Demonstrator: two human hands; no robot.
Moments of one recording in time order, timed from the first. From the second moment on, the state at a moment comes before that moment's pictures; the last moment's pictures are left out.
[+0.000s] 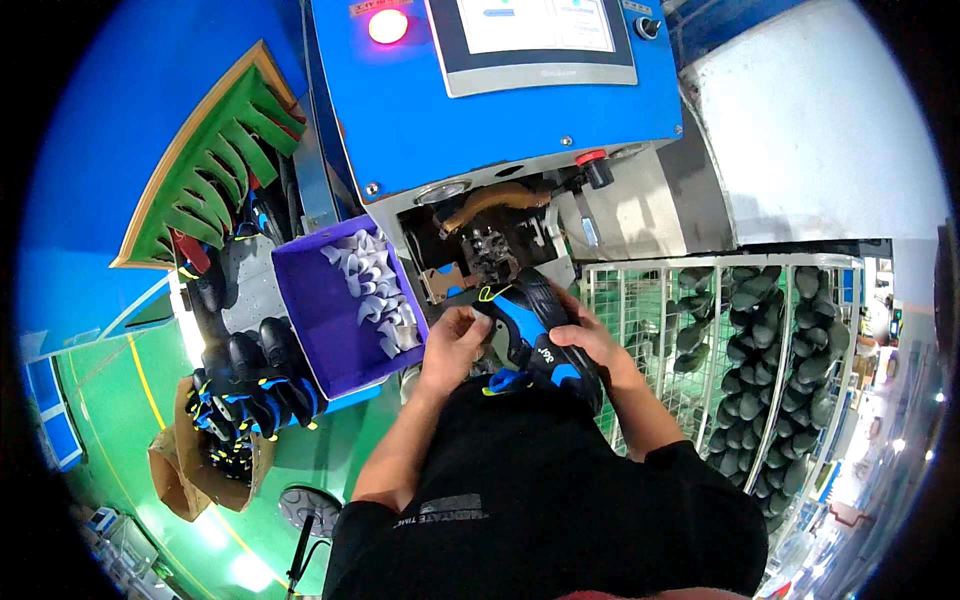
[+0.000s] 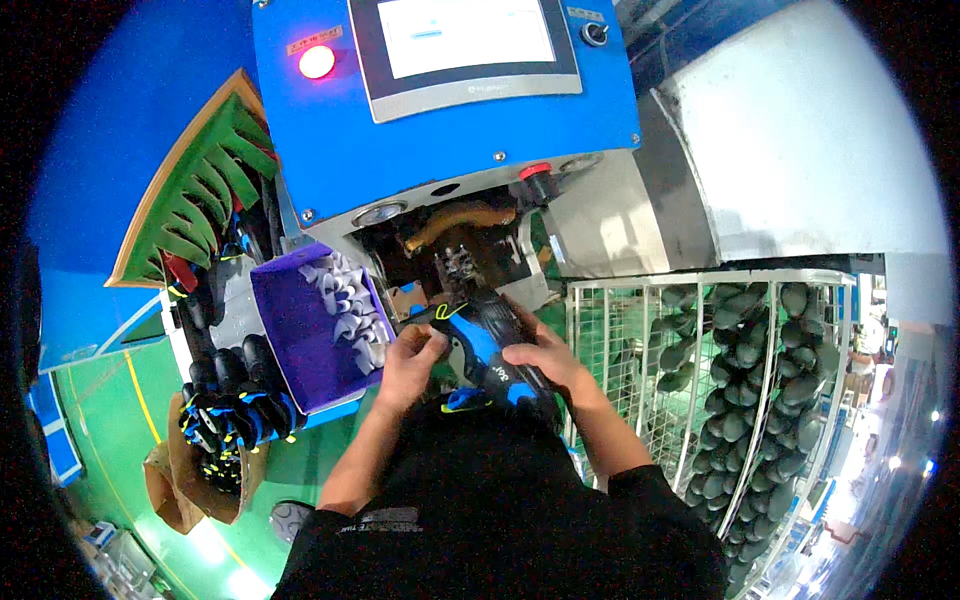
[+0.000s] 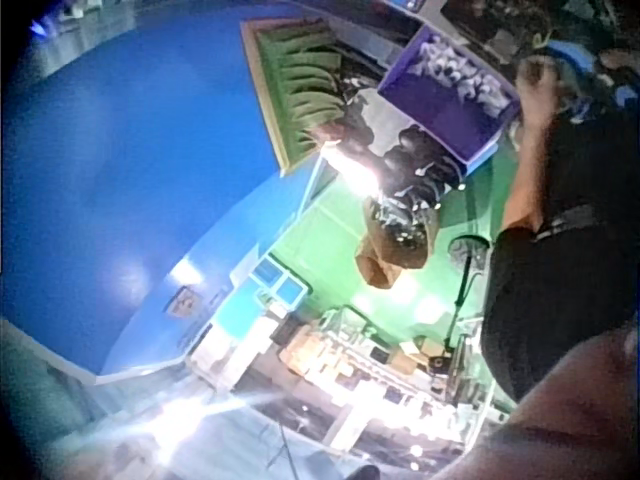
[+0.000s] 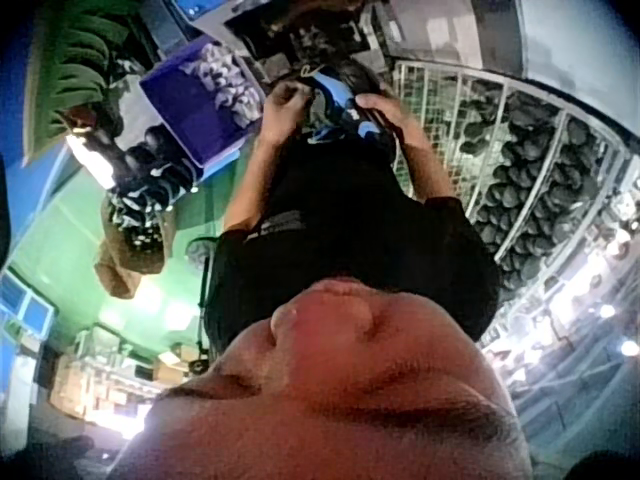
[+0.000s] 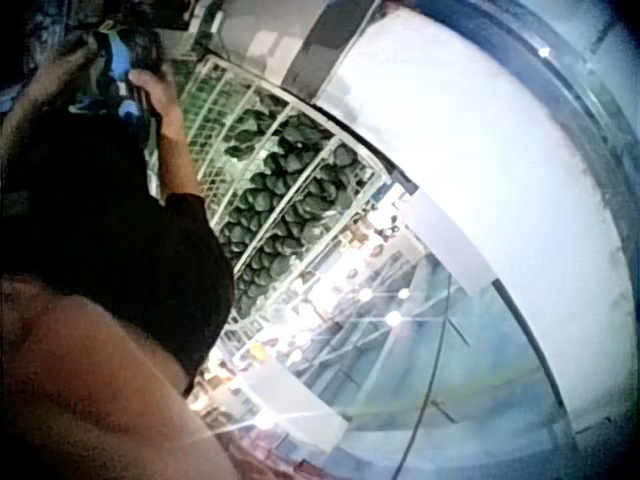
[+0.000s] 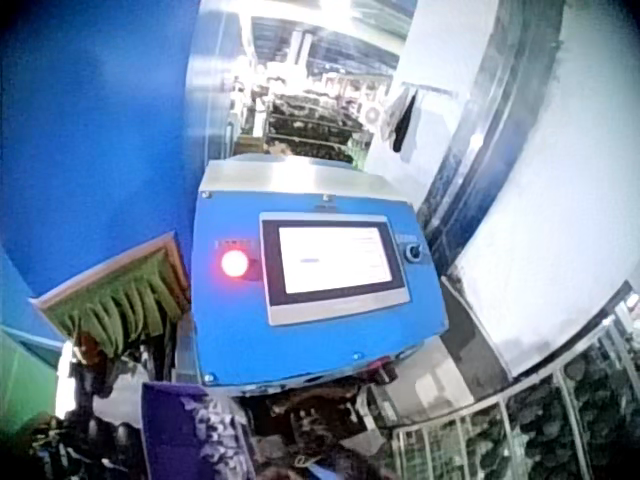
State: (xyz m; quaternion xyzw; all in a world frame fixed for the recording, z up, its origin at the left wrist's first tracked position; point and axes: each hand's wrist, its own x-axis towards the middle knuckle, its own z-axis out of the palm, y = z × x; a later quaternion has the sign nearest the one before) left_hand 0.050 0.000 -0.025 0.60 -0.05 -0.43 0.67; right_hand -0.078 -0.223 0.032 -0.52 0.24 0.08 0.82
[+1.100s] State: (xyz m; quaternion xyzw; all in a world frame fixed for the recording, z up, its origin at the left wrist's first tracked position) left_hand 0.119 0.111 -0.071 0.82 0.06 -0.30 0.49; right_hand 0.037 -0.206 -0.002 -0.96 0.26 -0.05 0.12
